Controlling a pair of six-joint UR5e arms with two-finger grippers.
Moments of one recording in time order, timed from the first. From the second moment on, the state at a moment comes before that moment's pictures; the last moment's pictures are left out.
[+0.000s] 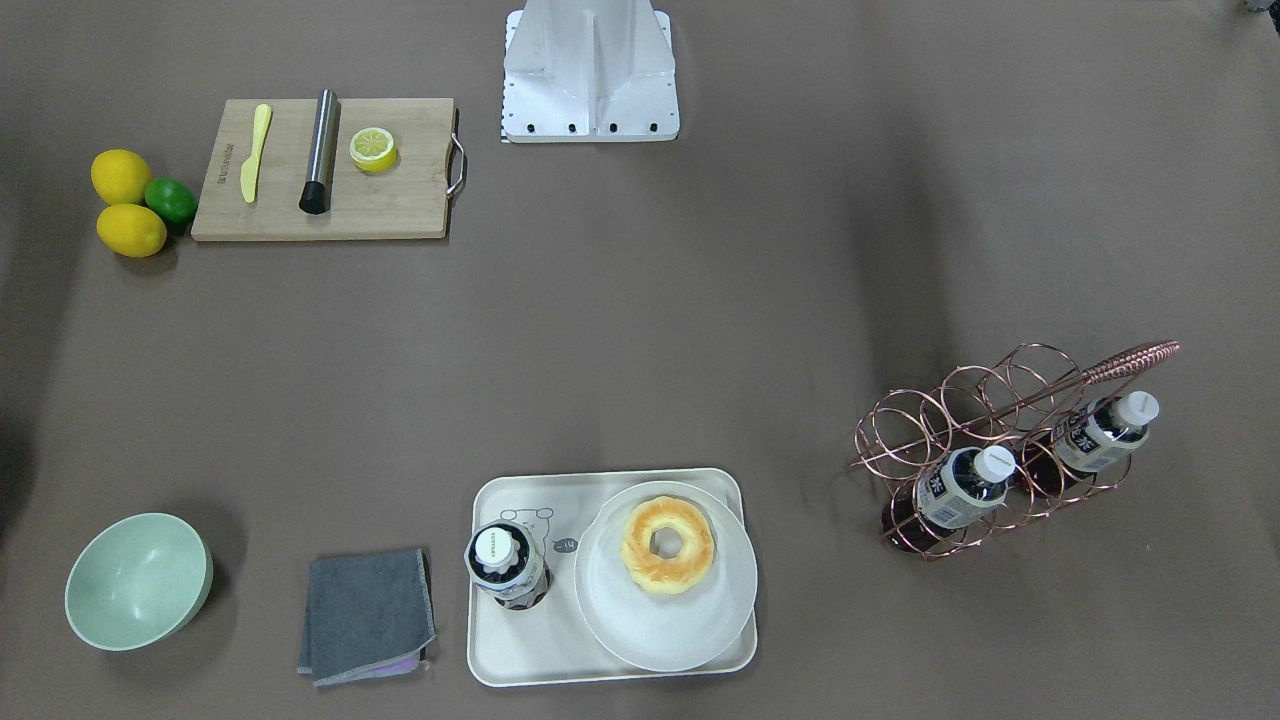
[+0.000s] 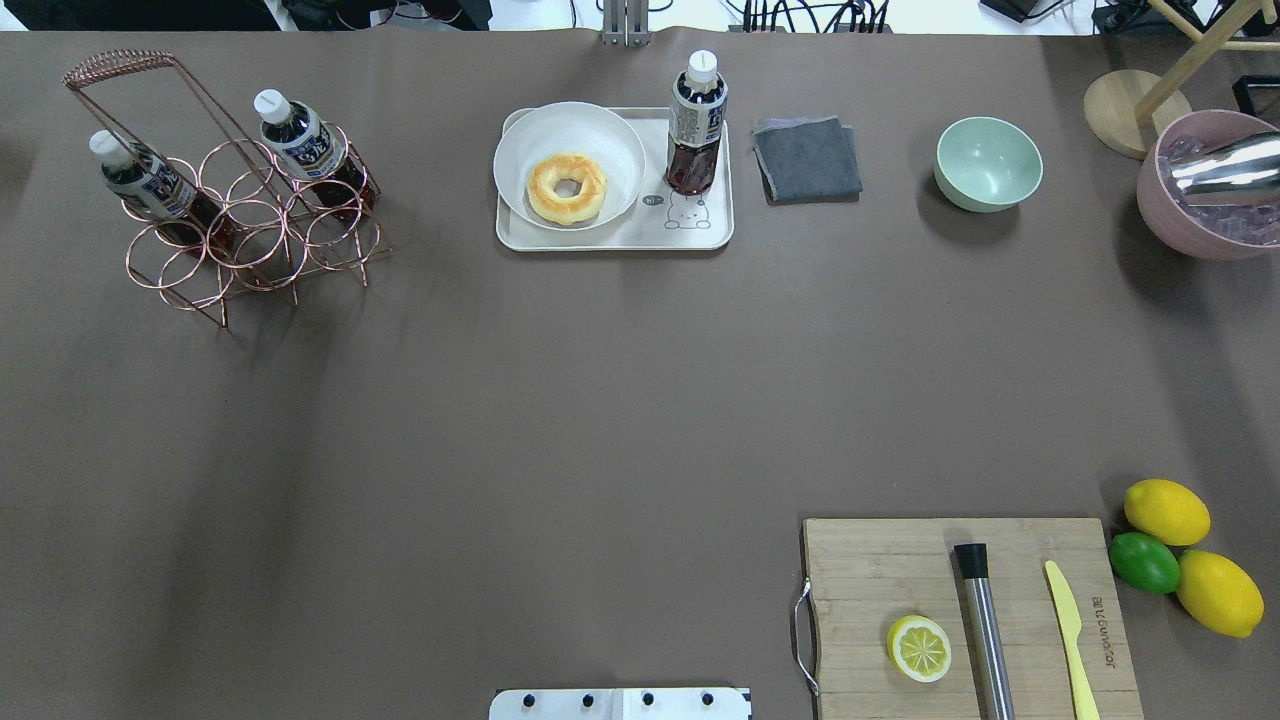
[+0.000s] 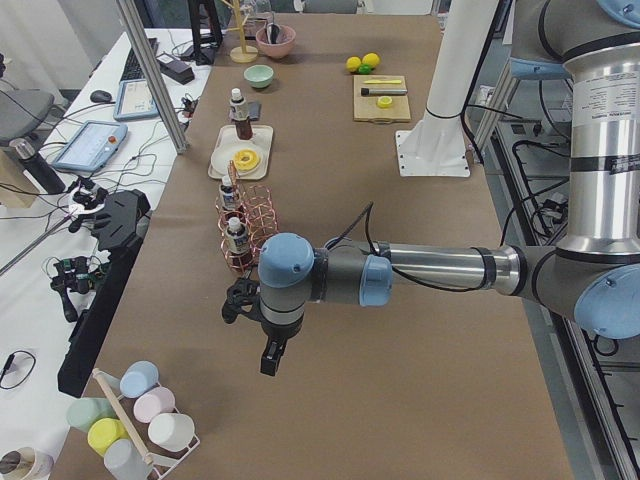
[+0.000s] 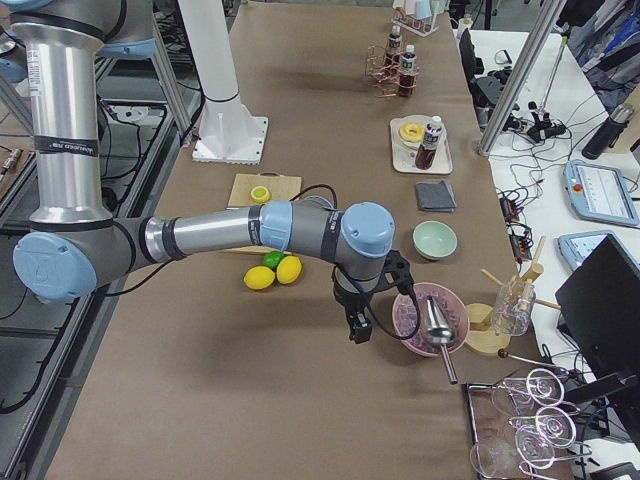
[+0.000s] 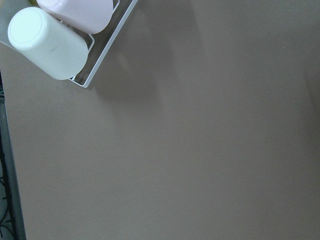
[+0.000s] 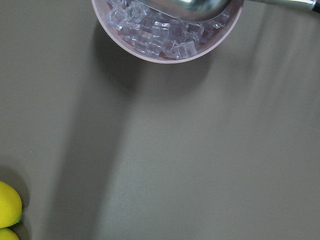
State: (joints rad) left arm -1.68 -1.49 -1.70 -1.60 -2.29 0.25; right arm 1.67 -1.58 1.78 -1.90 2.29 -0.52
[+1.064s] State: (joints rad) left arm -1.72 -1.48 -1.69 -1.61 -2.31 0.26; right arm 1.65 -1.58 1.76 -1.90 2.30 -0.53
